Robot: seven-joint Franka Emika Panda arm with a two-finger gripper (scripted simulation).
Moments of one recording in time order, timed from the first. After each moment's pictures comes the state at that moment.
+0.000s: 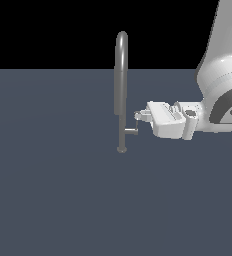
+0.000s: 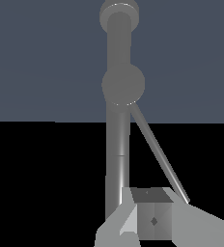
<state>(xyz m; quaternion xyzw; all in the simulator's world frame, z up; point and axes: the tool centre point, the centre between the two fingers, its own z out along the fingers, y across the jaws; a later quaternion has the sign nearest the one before) -0.026 -0.066 0.158 -0.48 0.52 0.47 0.53</state>
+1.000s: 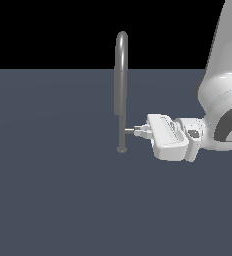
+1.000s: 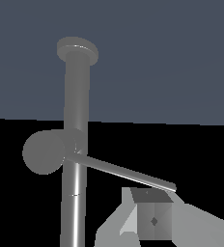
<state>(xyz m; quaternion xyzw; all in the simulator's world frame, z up) -0.065 -0.062 0.123 -0.48 0.52 0.47 0.53</state>
